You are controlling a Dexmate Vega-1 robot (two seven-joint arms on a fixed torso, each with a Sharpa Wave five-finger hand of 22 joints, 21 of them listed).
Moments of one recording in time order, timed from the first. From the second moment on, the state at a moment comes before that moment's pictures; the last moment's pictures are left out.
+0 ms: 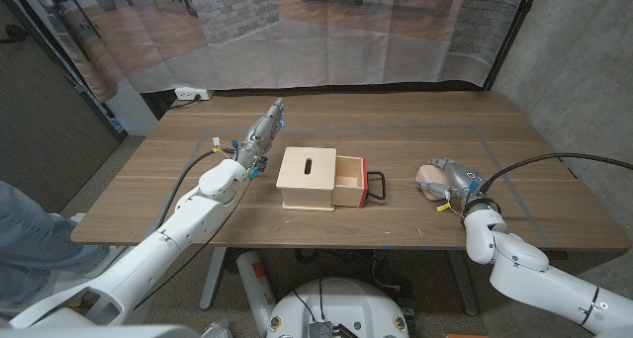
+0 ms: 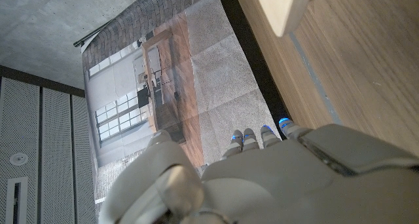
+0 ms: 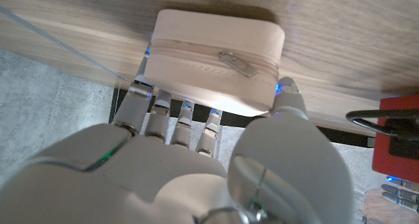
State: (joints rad) left arm 0.90 0.59 0.41 -1.53 -0.56 -0.19 0.02; left_hand 0.32 0.04 0.05 0.07 0.33 -0.09 0.06 0.20 0.18 -0.14 0.04 0.20 0.18 -0.17 0.06 0.19 0.18 -0.17 0.03 0.20 0.18; right arm -1.23 -0.98 -0.55 -2.07 -0.34 -0.70 -0.46; right_hand 0.65 -0.06 0.17 -0.16 0.34 0.35 -0.21 0.30 0.24 0.31 0.00 0.36 0.24 0.51 0.12 0.35 0.30 0.86 0.12 0.40 0.19
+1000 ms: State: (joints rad) left arm 0.91 0.60 0.41 -1.56 -0.56 -0.19 0.03; left_hand 0.33 0.04 0.04 0.07 0.33 -0.09 0.06 0.20 0.18 -0.14 0.04 0.20 0.18 -0.17 0.06 0.19 0.18 -0.17 0.03 0.20 0.18; right arm -1.29 -0.96 -0.45 -2.09 -0.34 -0.56 -0.55; right_hand 0.68 -0.09 0.20 -0.16 0.30 0.42 -0.21 0.32 0.25 0.41 -0.06 0.40 0.26 0.57 0.10 0.36 0.35 0.89 0.09 0.40 0.19
